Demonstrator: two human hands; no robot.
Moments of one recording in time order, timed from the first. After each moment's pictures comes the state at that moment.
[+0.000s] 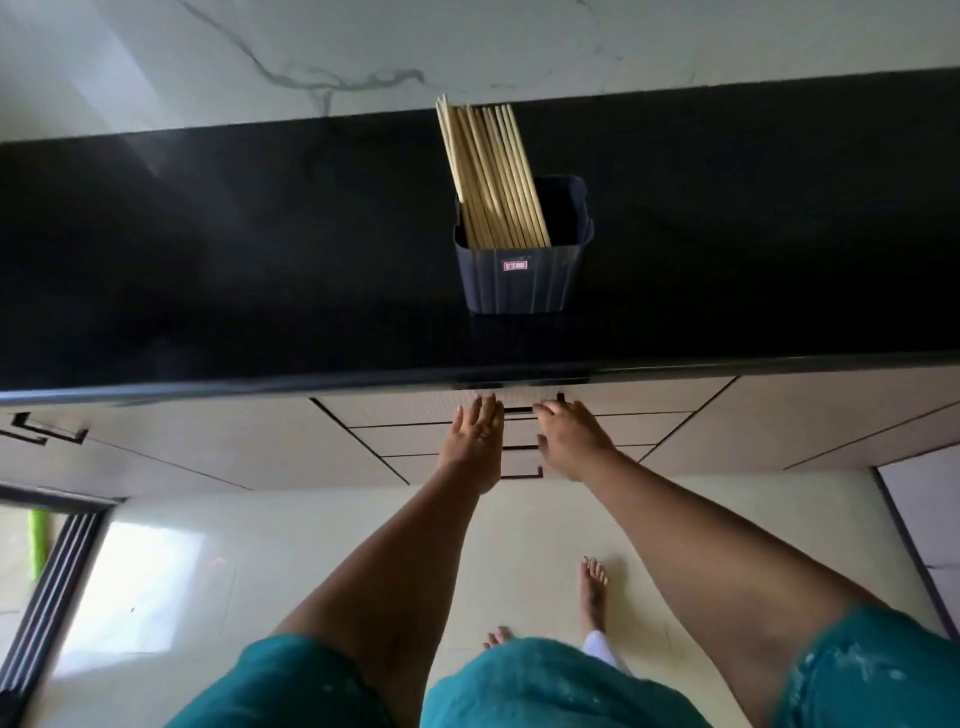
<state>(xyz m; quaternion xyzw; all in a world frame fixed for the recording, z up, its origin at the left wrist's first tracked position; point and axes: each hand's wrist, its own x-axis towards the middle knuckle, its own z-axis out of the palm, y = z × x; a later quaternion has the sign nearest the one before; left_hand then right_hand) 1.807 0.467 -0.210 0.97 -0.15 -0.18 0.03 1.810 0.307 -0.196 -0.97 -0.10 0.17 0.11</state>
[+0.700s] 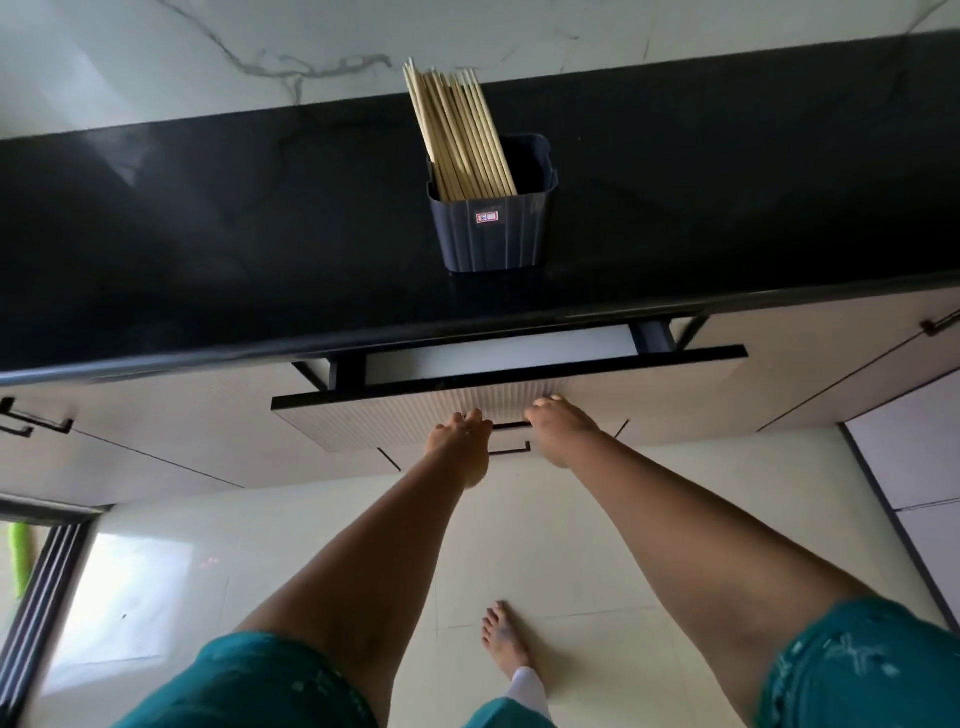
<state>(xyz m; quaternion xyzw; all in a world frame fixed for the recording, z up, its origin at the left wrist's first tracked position) 1.756 0.471 -0.200 0.95 -0.19 -0.26 -0.03 1.752 0.311 -0.187 -0.97 -0.05 0.23 0.08</state>
